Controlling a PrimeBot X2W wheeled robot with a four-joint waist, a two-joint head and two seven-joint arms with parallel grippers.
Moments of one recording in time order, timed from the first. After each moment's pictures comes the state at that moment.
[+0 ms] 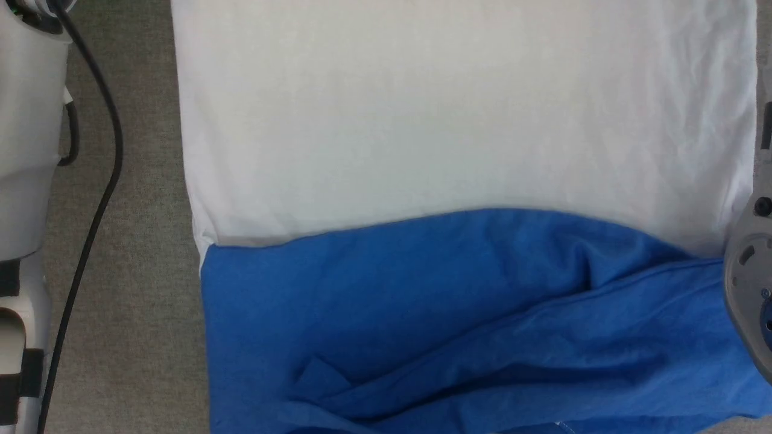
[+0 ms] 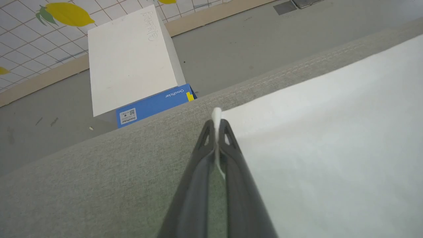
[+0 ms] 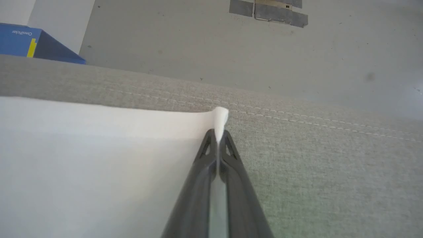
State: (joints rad) left arm -1.30 0.41 -0.38 0.27 -0.42 -0.08 0.68; right arm -1.44 -0.05 -0.21 0.66 -0.19 0.13 0.81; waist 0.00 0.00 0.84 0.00
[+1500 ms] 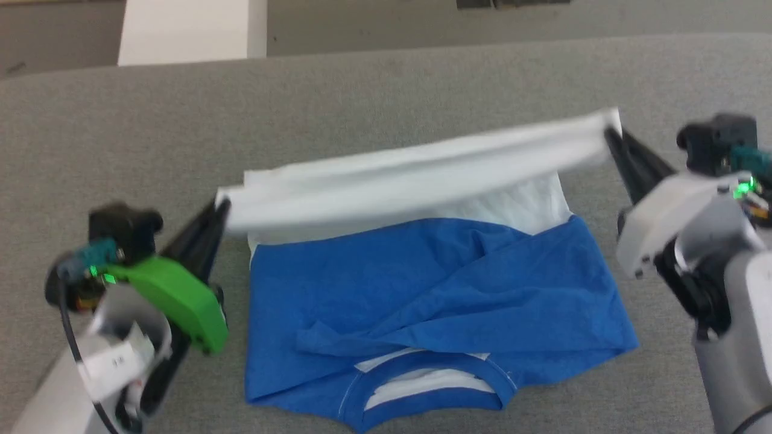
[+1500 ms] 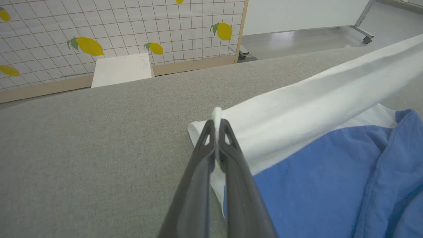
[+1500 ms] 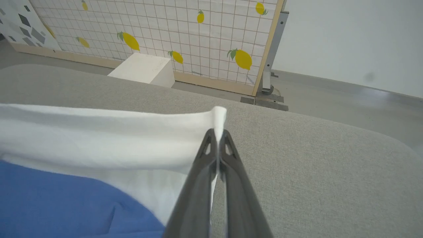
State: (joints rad) left arm -0.26 0.54 -0.32 -0.13 -0.59 0.02 0.19; right arm -0.44 -0.24 0.08 0.05 0.25 0.13 0.36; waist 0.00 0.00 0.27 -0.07
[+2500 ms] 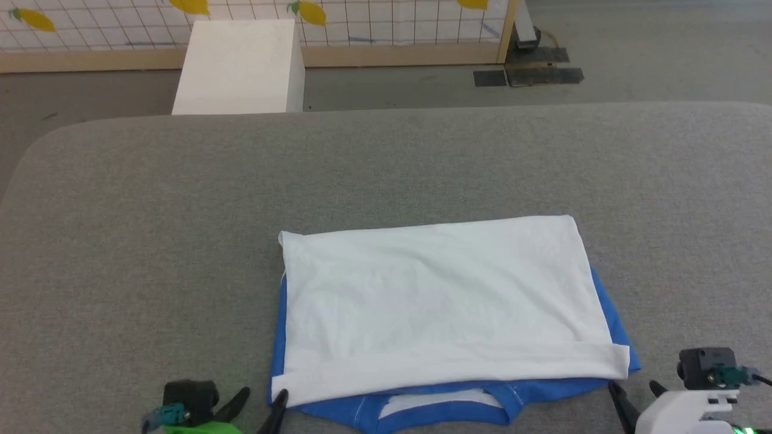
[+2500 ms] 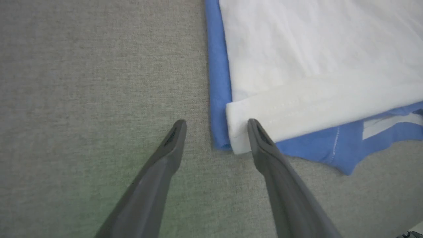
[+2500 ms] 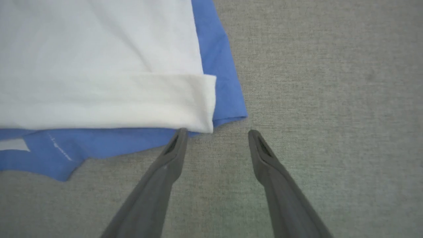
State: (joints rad) left arm 0.11 0.43 -0.43 0.04 -0.66 0.05 0.09; right arm 0.16 -0.08 -0.12 -0.02 0.17 0.13 0.50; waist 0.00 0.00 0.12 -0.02
